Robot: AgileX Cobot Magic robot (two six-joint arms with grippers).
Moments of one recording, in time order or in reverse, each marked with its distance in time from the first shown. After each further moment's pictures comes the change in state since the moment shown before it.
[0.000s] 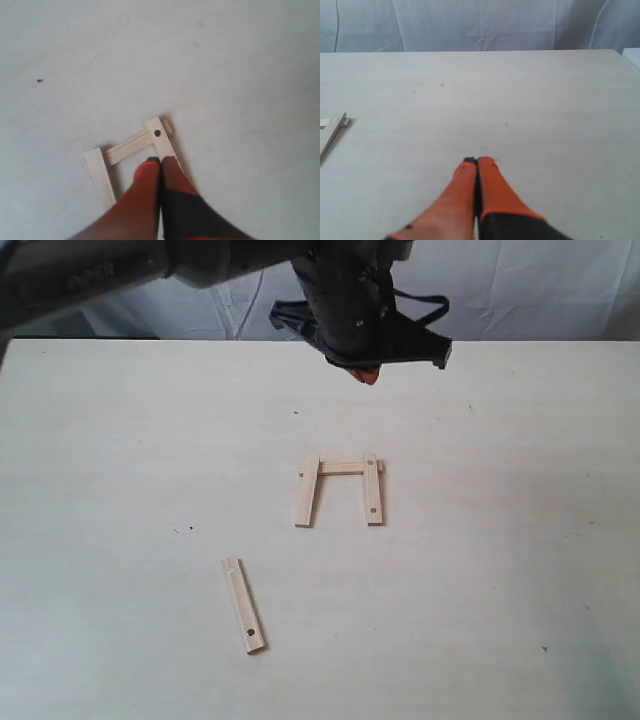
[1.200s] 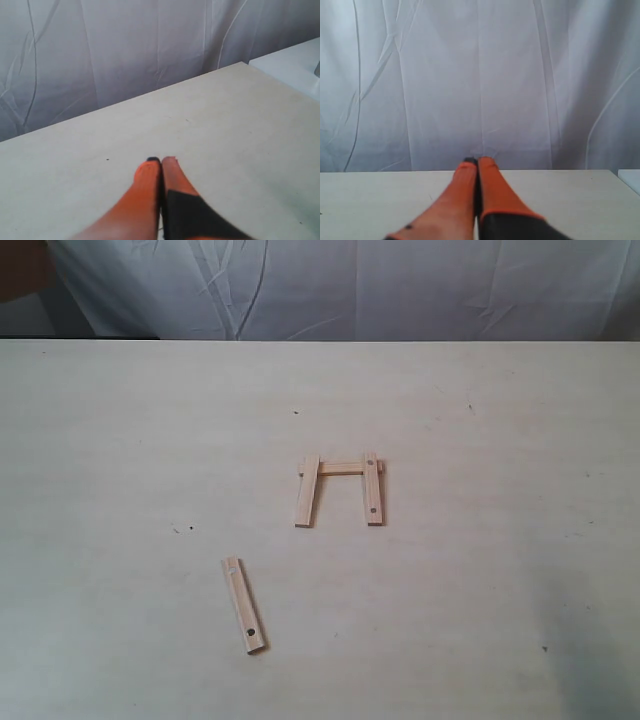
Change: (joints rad) left arm 0.003 -1.357 1.067 0.093 -0.465 0.073; right arm 0.000 0.000 0.000 0.000 -0.421 0.000
